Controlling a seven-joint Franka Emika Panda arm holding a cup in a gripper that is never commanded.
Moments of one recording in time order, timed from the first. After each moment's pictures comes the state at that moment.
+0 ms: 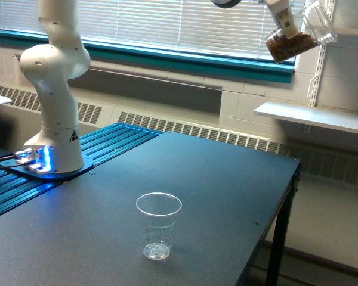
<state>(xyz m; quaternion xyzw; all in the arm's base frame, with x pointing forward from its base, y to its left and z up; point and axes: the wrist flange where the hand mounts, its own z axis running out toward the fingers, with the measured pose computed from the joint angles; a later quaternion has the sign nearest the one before) 0.623 -0.038 0.558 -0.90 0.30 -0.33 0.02</state>
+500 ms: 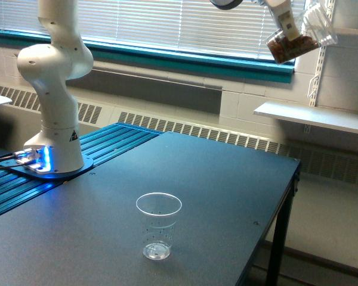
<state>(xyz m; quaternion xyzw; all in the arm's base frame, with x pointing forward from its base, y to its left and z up) 0.624 -0.023 0.552 -0.90 0.29 -0.32 0.02</state>
